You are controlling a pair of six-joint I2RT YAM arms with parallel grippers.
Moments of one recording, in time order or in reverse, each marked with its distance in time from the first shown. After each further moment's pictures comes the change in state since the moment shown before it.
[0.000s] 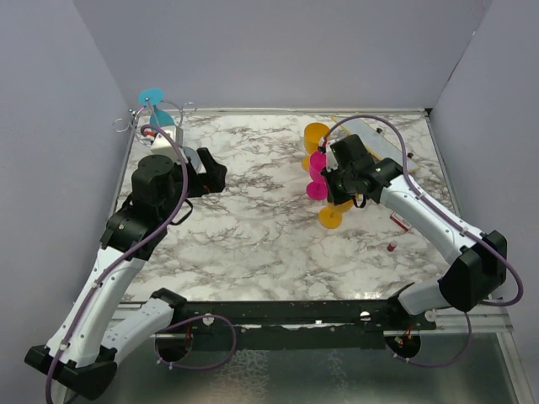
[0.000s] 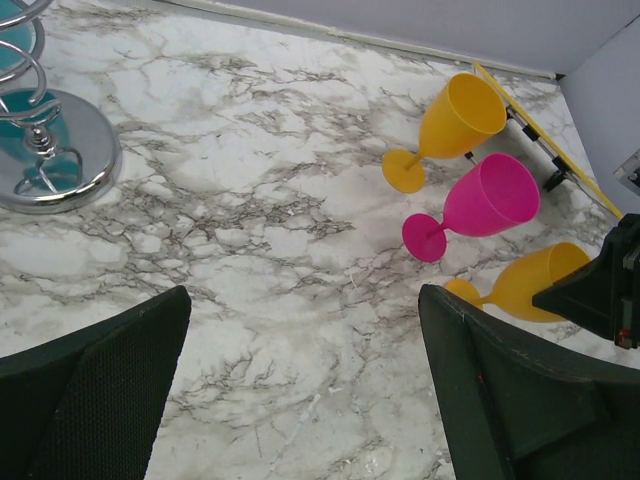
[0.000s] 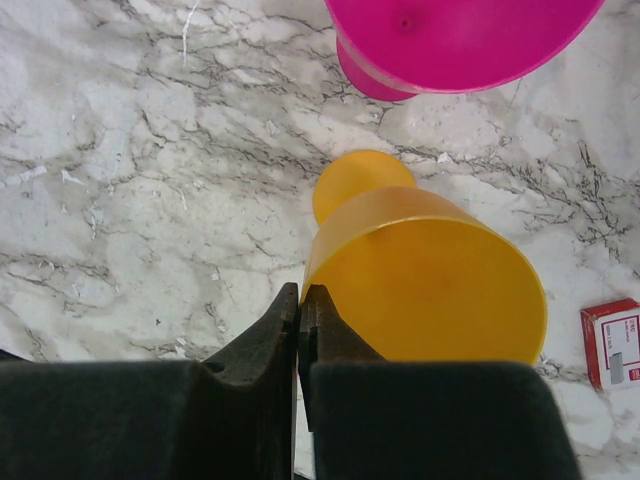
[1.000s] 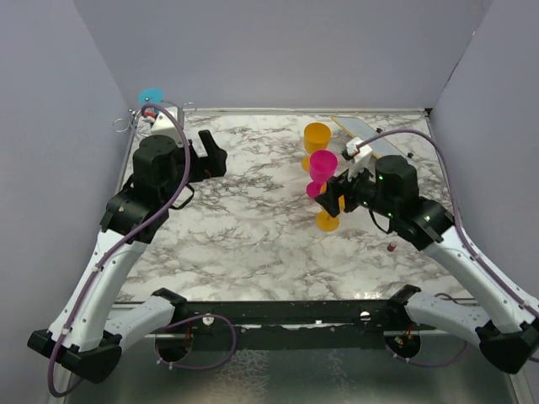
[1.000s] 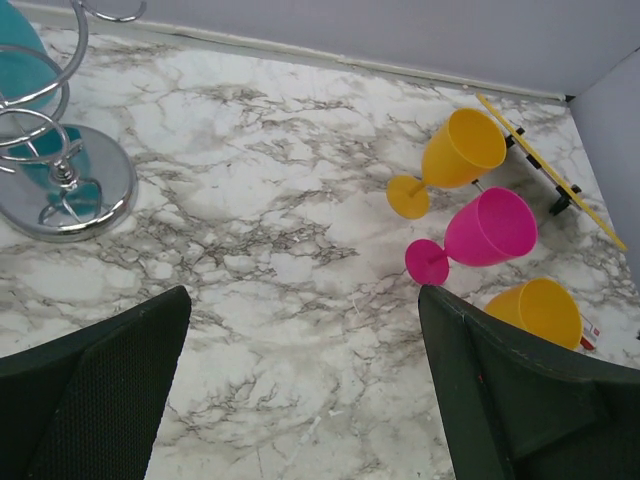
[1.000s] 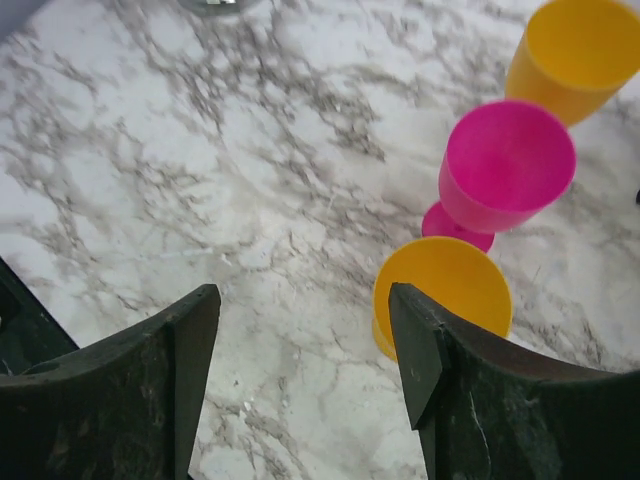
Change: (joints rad) left arm 0.000 0.096 0.140 -0.043 -0.034 0.010; right arm 0.066 -0.386 -0.197 0.282 -0.143 -0.049
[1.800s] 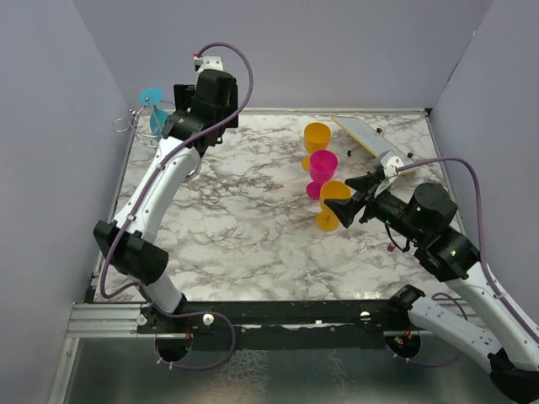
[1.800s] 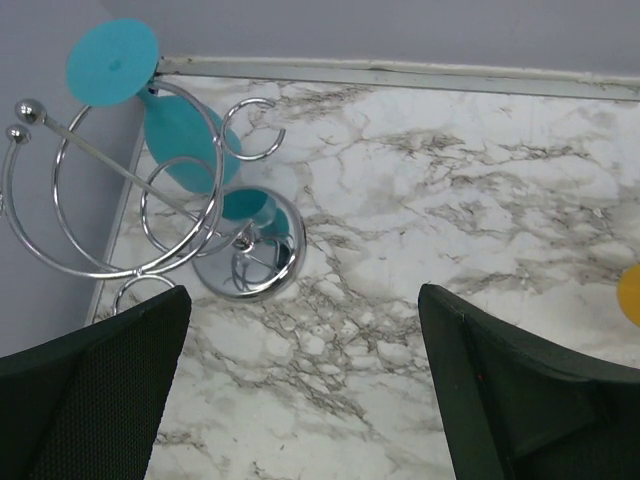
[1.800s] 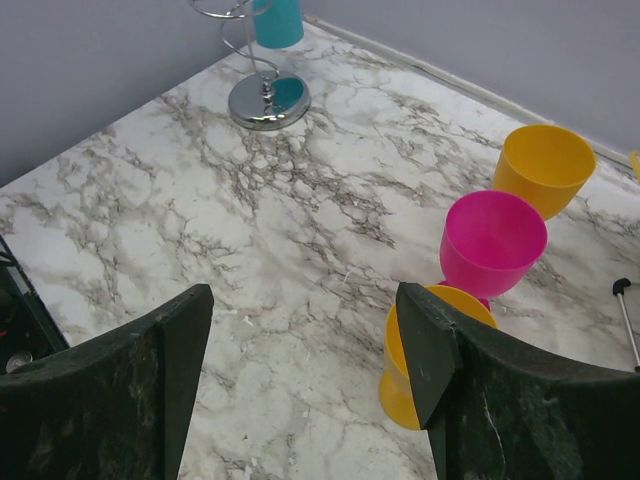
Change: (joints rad) left arm 0.006 0.638 0.562 -0.160 -0.402 0.224; right arm 0.002 -0.340 -0.180 0.234 -0.068 -0.005
